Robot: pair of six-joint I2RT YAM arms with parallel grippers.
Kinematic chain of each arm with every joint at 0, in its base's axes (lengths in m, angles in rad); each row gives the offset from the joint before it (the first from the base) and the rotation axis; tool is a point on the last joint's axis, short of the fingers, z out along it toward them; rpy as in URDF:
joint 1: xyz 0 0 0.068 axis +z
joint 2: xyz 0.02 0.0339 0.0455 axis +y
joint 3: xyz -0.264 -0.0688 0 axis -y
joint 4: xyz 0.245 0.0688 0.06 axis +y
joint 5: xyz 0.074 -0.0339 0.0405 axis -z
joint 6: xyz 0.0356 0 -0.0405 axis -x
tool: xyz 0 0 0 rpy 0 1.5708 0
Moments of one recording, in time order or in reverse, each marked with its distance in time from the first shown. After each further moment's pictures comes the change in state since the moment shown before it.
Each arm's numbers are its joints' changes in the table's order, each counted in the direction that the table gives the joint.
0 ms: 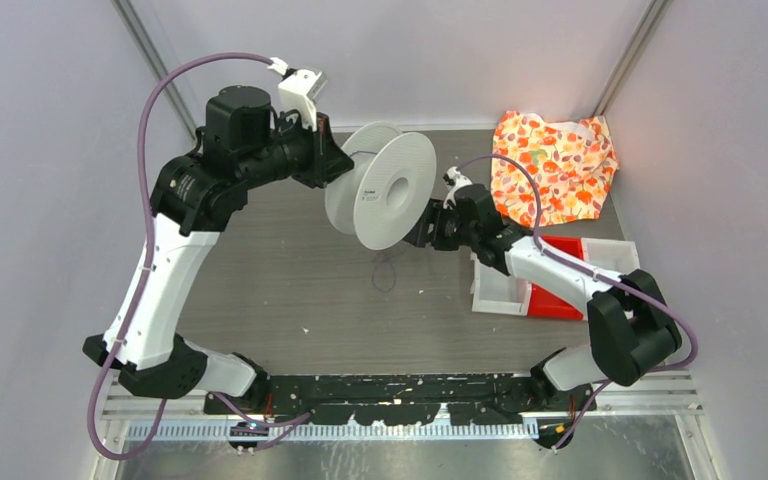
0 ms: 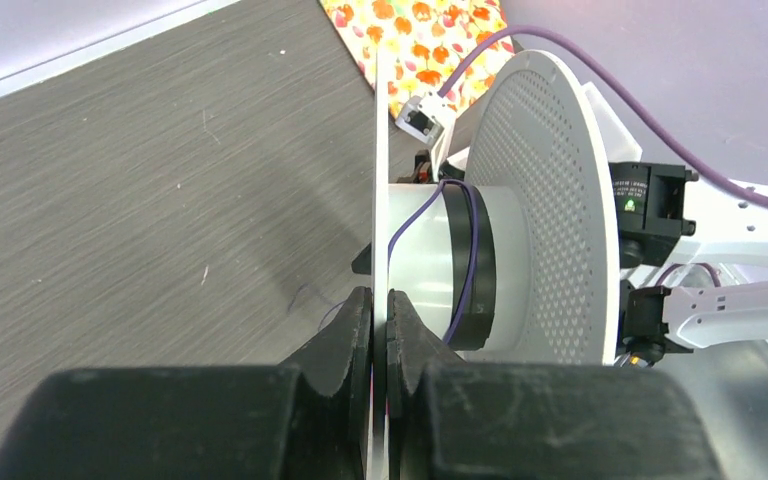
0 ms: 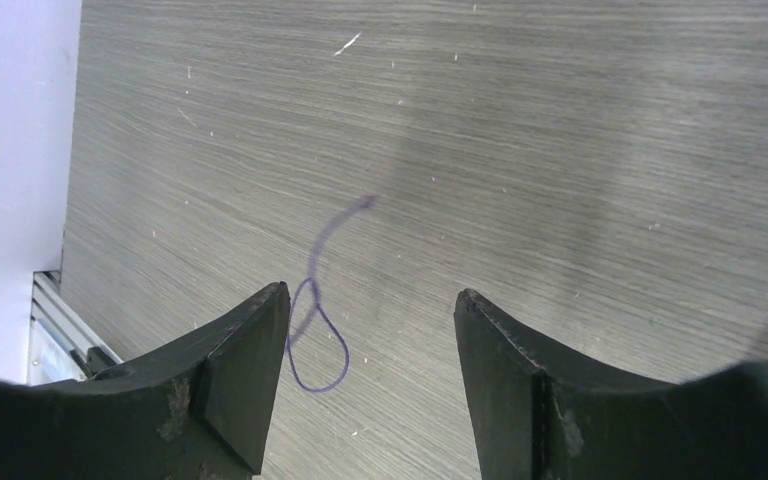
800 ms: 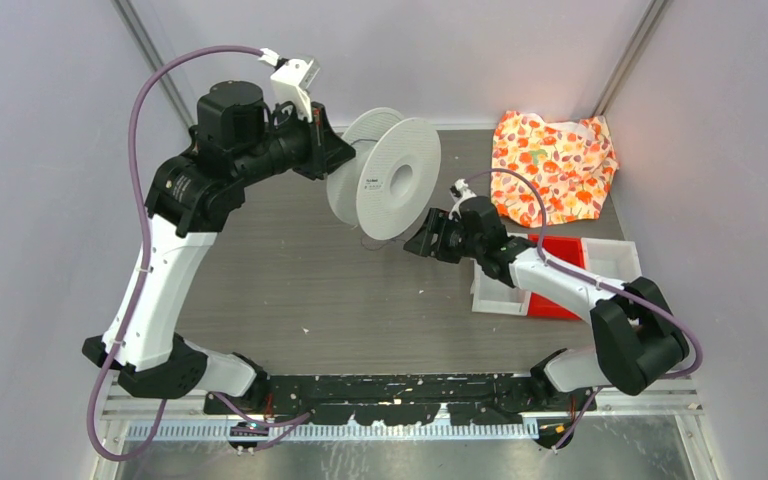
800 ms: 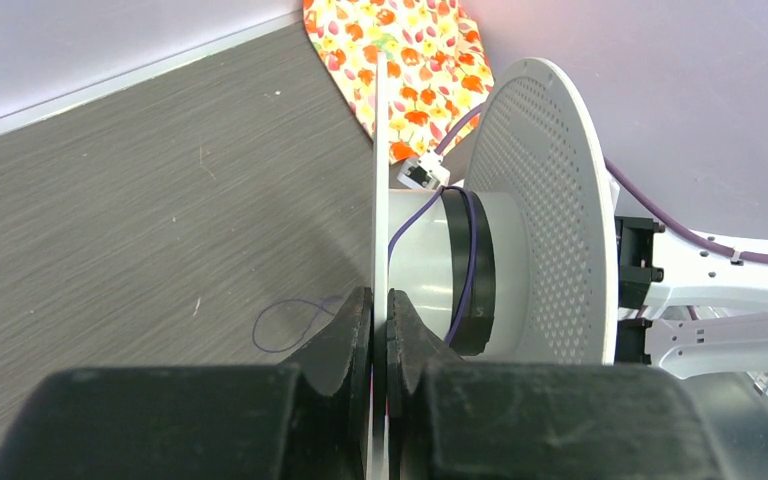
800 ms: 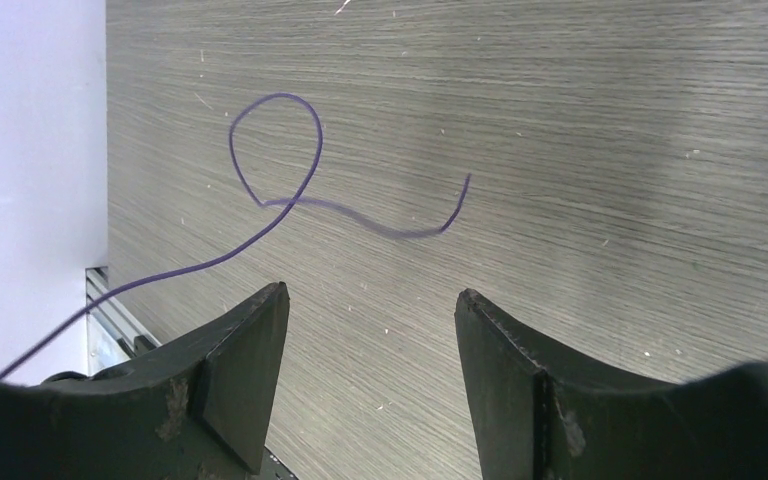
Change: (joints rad) left arm 0.001 0.000 0.019 -0.066 -0.005 0.045; right arm 0.000 -0.050 -0.119 -0.065 -0.034 -0.124
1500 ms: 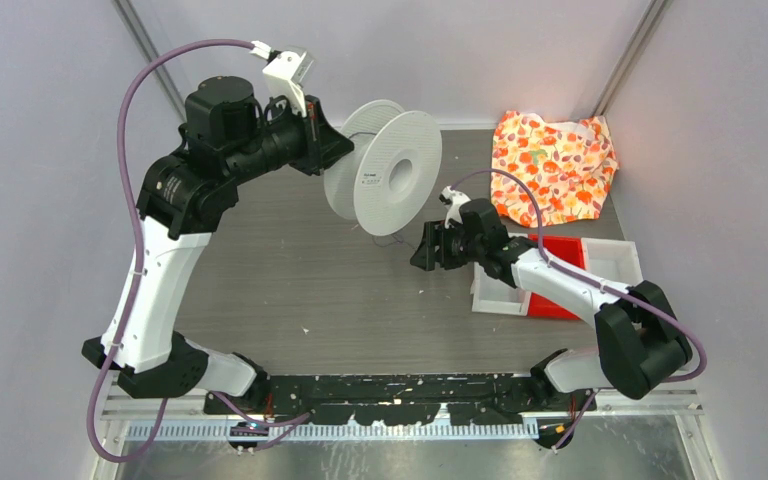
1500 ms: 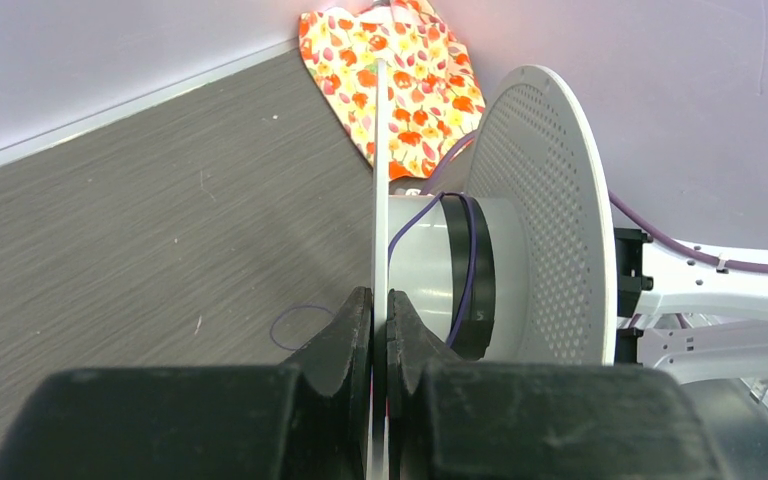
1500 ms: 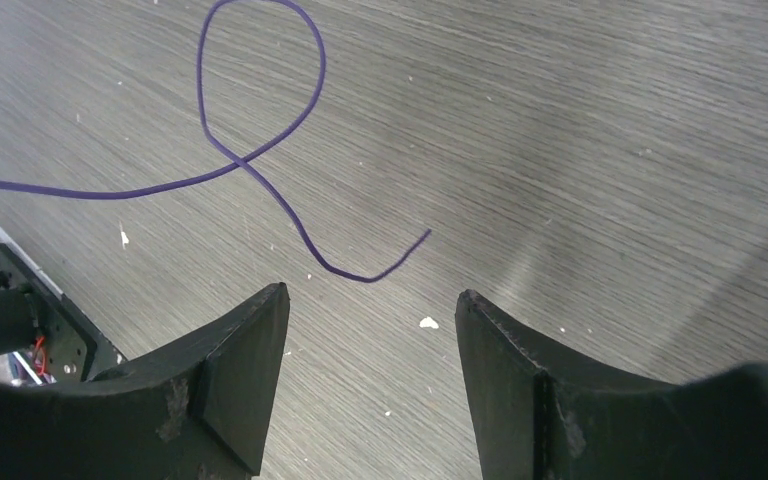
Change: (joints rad) left arm 0.000 0.010 0.062 0.008 0.004 -0.005; right arm 0.000 -0.023 0.007 0.127 -0.034 0.305
